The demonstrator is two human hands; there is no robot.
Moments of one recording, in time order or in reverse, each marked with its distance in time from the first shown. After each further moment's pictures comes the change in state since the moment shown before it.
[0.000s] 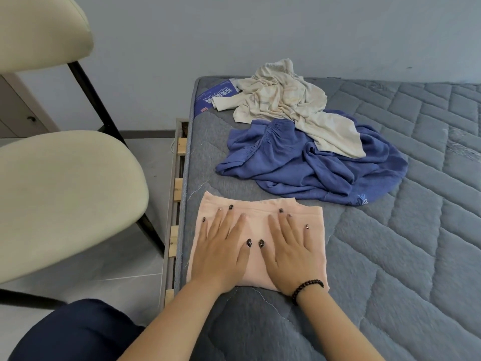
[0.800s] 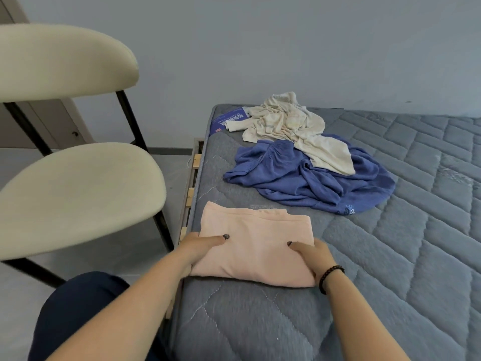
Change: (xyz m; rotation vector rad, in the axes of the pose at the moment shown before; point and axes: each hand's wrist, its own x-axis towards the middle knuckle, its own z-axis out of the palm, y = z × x) left_hand -0.032 -0.021 -0.045 -1.177 -0.141 -0.817; right_hand -0.016 0.053 -0.041 1.200 -0.100 0.596
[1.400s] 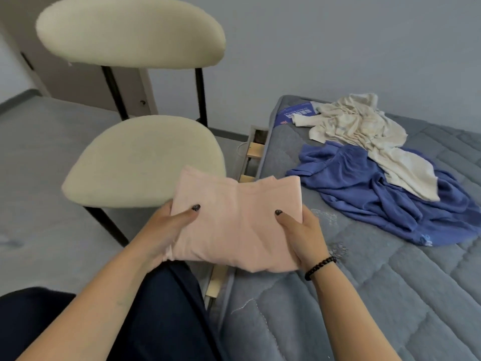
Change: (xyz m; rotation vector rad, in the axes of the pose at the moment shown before) left_hand -0.083 -0.011 -0.149 -0.371 0.158 0.252; right_hand -0.084 -0.075 0.146 0.019 -0.344 -0.418
